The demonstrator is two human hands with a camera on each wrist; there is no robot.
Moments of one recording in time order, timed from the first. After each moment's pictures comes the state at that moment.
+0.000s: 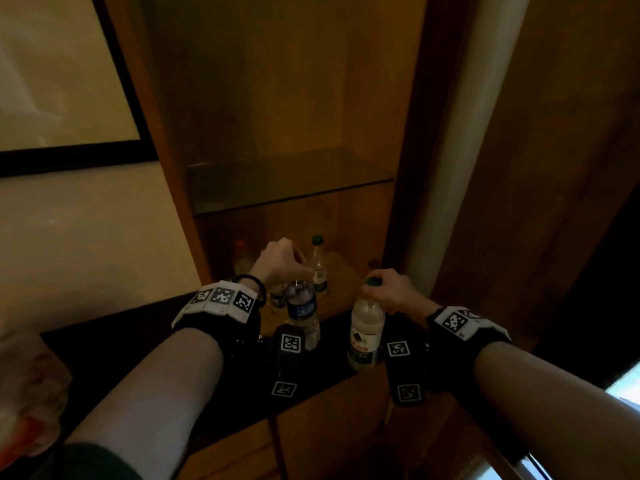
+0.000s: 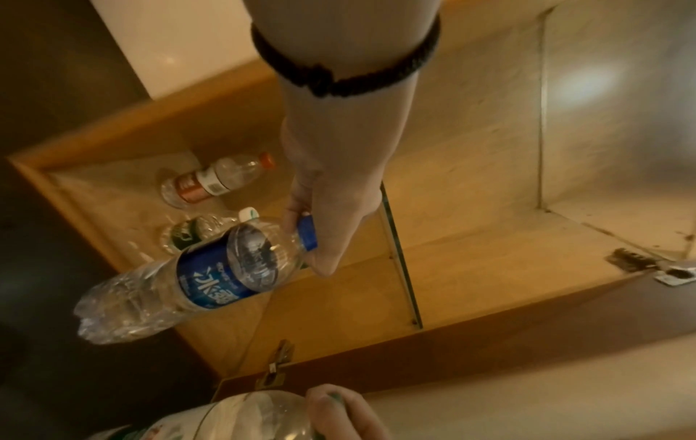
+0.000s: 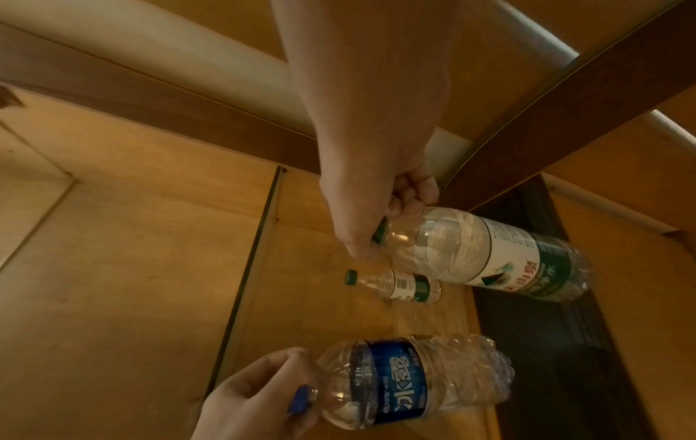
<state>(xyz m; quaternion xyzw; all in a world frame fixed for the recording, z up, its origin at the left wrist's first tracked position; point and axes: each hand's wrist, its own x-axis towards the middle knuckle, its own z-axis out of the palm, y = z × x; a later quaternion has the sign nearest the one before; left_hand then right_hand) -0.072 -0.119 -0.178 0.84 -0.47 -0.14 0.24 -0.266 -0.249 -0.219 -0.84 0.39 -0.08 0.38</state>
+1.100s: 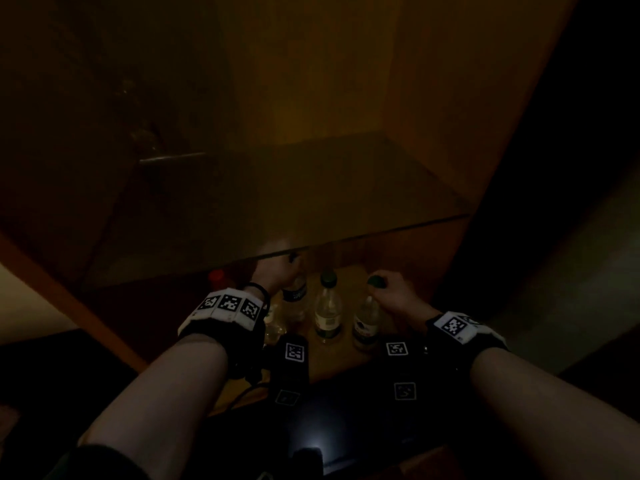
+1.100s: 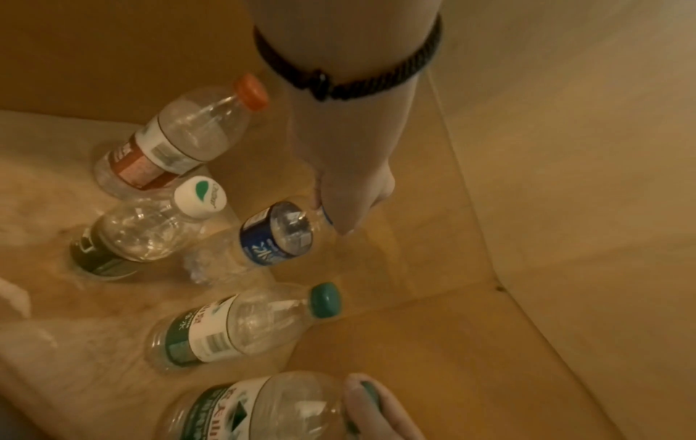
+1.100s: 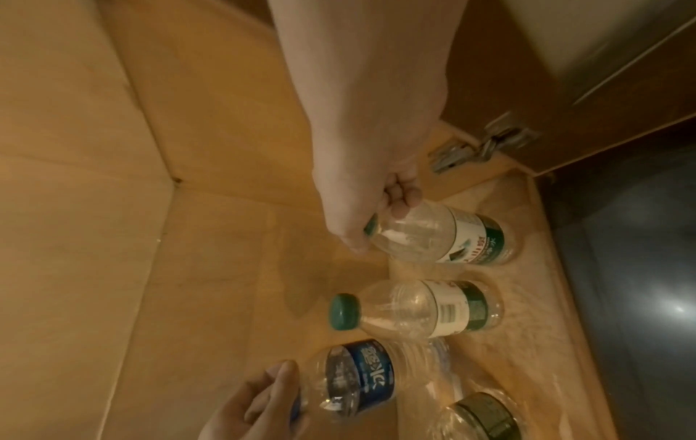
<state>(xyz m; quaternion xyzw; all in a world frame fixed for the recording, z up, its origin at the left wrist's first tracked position) 0.091 -0.299 -0.258 0.90 -0.36 -0.11 0.21 -0.080 -0.451 -0.291 -0.80 0.40 -0.04 0.43</state>
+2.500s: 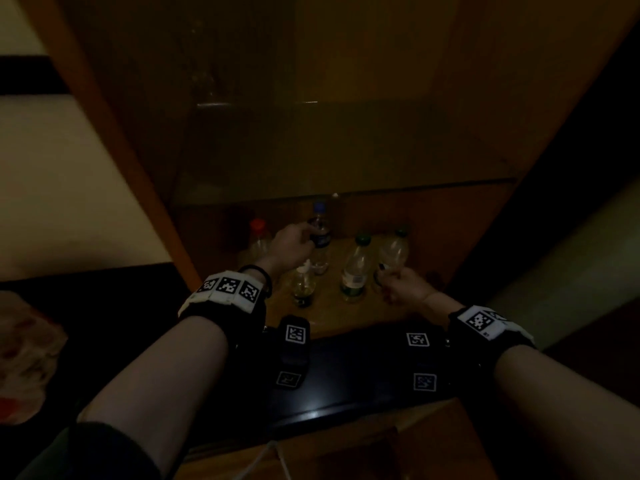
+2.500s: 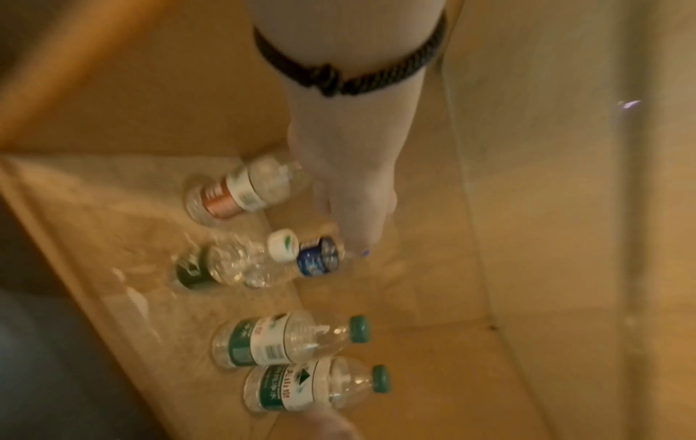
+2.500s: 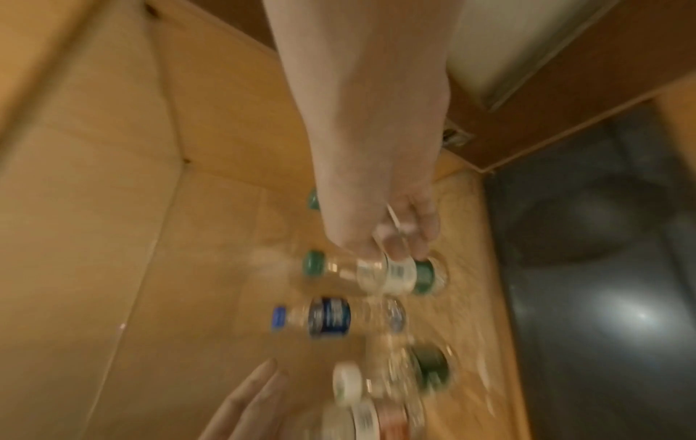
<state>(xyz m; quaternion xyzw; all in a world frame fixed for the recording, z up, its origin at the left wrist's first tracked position) 0.073 -0.219 -0.267 0.85 -0.34 -0.21 0.33 -0.100 -0.371 -0.292 -0.72 0.42 0.02 0.55</state>
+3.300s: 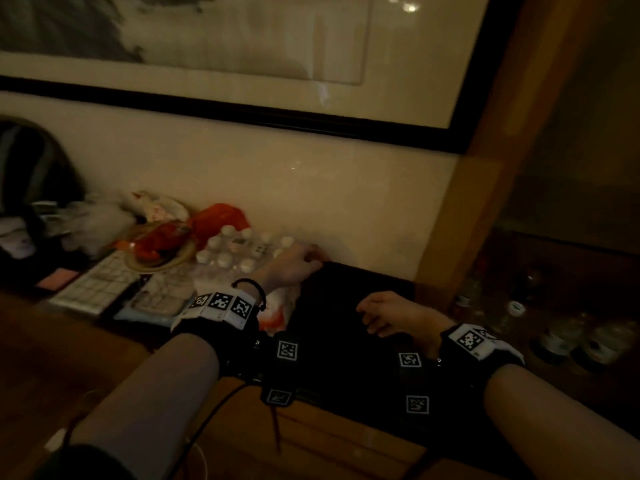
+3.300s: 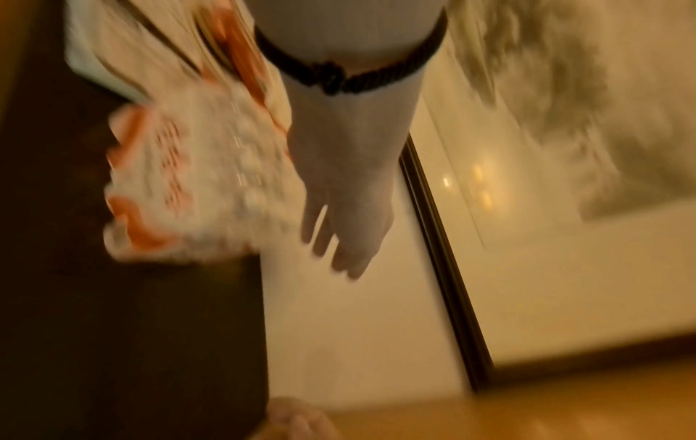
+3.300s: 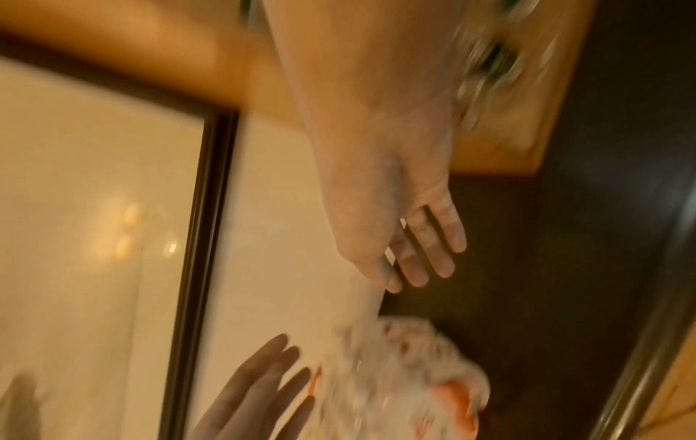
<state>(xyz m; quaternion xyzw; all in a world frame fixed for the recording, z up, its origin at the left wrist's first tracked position) 0.098 0.240 -0.202 0.89 -0.23 -0.12 0.38 0.016 0.032 -0.234 -0.84 0.13 0.26 0.46</state>
